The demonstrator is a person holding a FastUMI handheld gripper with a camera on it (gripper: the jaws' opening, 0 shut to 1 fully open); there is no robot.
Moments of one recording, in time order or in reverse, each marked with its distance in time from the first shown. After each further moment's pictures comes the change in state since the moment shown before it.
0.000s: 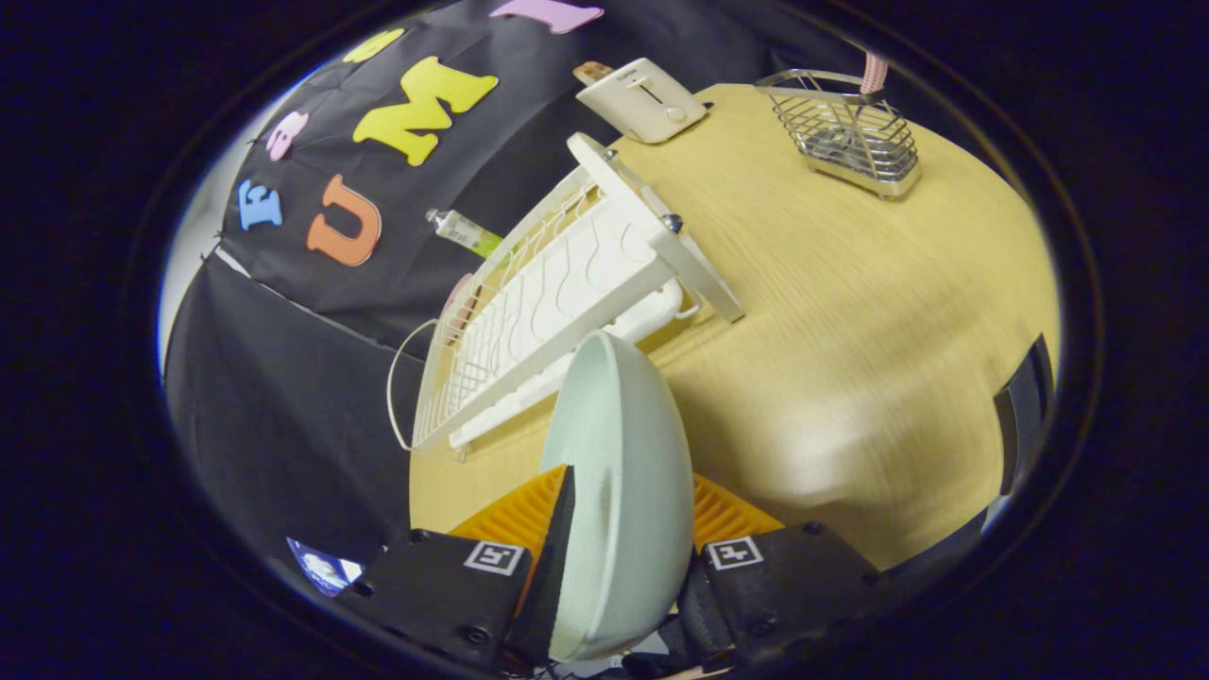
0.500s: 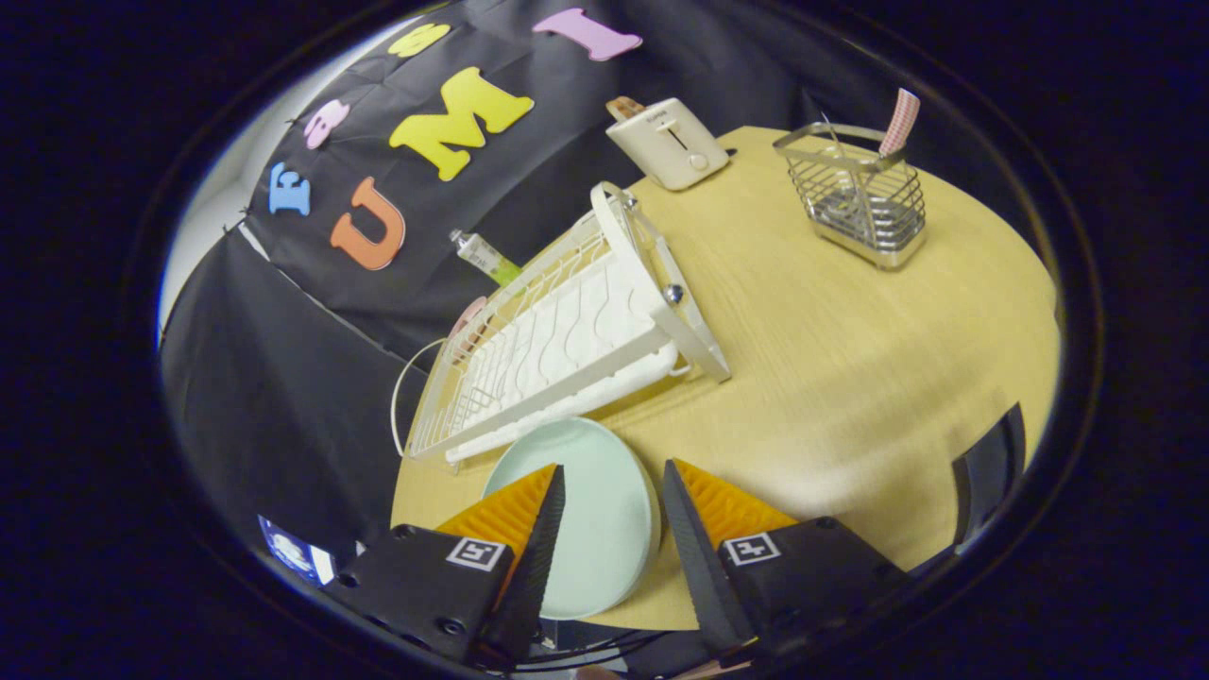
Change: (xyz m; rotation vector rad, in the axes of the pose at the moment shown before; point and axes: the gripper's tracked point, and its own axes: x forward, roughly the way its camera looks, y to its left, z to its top) arm -0.027 -0.016 0.035 -0.161 -0.192 -0.034
